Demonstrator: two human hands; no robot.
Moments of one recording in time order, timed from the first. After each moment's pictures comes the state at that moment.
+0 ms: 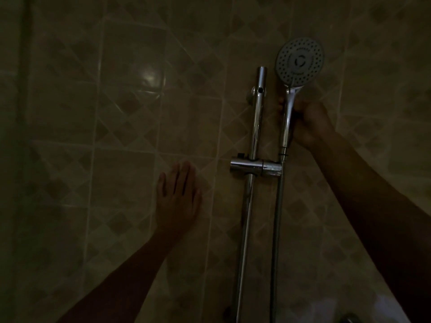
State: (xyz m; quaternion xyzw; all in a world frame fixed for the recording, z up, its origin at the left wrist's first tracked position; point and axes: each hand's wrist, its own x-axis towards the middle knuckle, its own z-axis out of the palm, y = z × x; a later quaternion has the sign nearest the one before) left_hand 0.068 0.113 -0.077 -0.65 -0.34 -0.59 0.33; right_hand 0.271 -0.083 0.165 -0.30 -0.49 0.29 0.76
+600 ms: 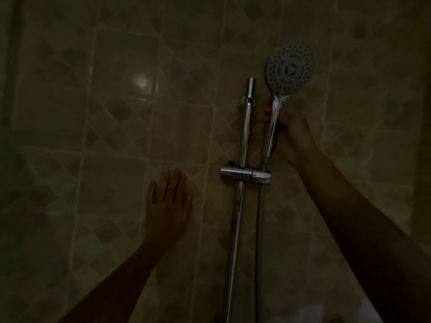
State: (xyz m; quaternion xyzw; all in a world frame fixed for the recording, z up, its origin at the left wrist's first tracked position) left_hand 0.066 0.107 -0.074 -0.67 -0.35 -0.58 0.32; right_hand 0.260 -0.084 0.151 -0.24 -0.56 0.25 0.75
